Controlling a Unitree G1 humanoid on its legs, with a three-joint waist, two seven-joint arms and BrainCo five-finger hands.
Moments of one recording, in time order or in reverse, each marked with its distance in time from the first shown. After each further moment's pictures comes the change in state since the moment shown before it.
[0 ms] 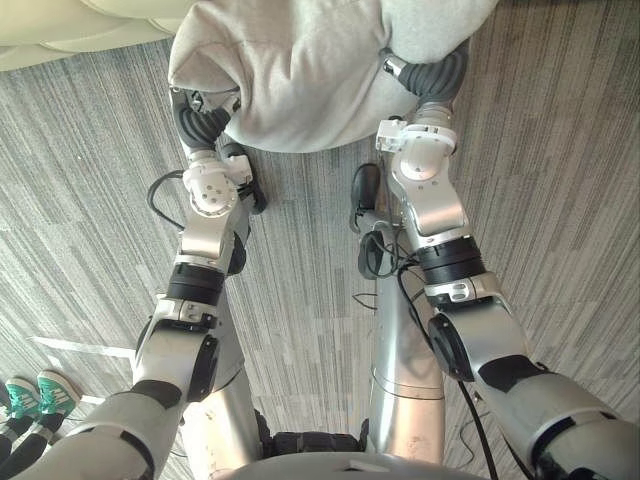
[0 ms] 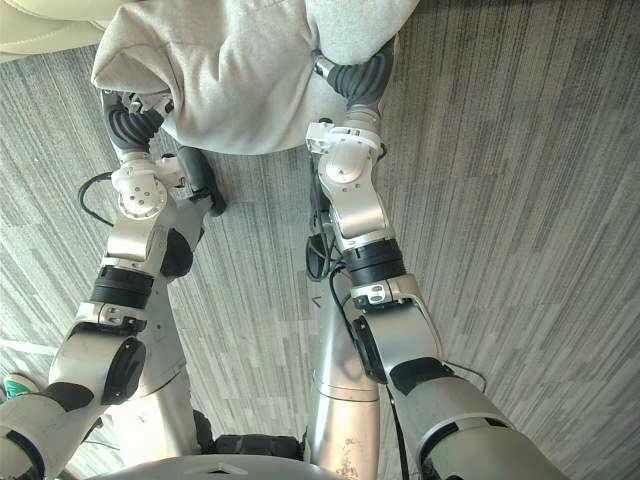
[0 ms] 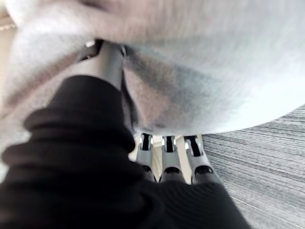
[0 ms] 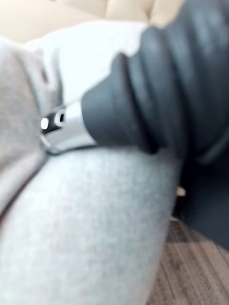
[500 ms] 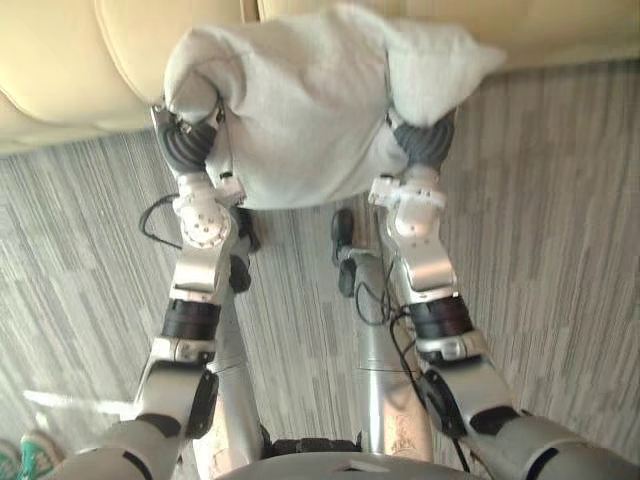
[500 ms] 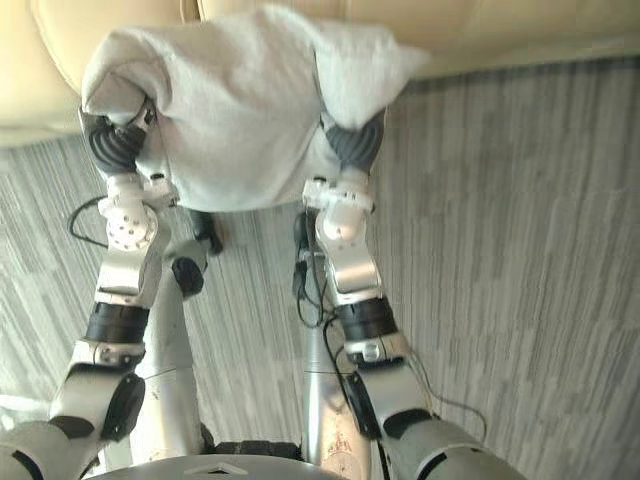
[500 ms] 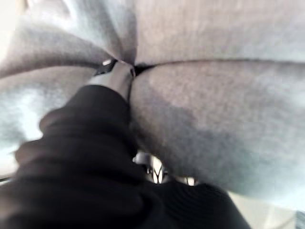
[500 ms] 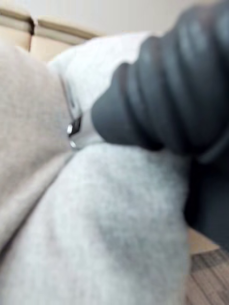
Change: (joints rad) left arm 0.242 -0.060 -0.002 -0.361 0.001 -0.010 0.011; right arm 0.354 0.100 -0.001 -0.261 0.005 -0.058 0.063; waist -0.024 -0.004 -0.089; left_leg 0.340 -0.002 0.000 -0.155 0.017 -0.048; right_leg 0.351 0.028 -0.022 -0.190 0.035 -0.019
